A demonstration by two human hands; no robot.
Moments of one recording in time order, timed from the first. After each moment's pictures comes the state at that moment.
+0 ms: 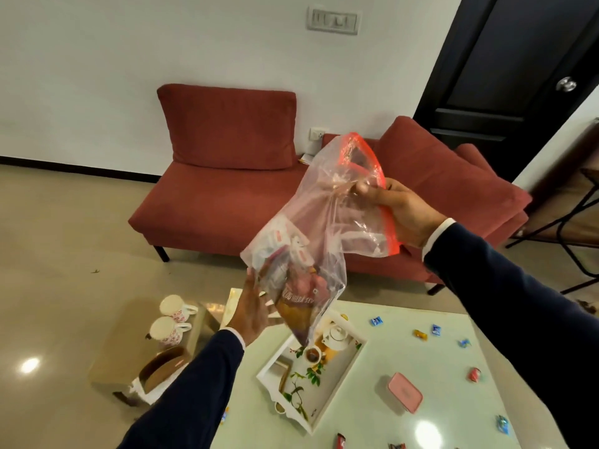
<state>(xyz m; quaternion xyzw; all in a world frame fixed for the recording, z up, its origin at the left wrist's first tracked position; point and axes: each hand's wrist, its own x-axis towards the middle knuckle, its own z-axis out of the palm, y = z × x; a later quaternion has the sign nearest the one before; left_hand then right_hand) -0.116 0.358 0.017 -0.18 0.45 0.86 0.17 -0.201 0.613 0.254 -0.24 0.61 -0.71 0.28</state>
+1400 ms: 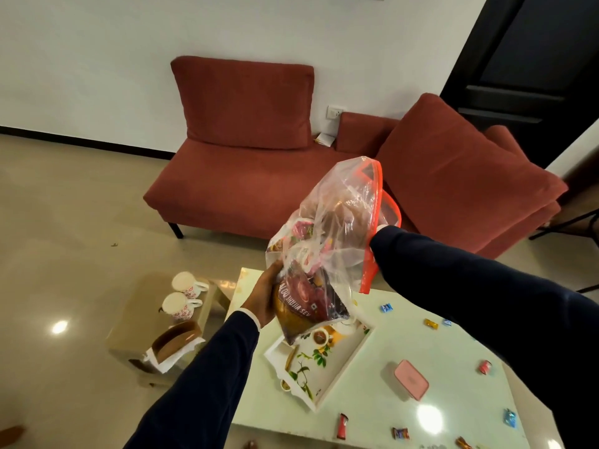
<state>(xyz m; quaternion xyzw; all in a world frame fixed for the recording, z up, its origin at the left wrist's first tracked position) -0.113 0.372 0.018 -0.21 0.40 0.87 0.20 -0.192 0.572 0.189 0.16 0.89 -0.36 0.23</state>
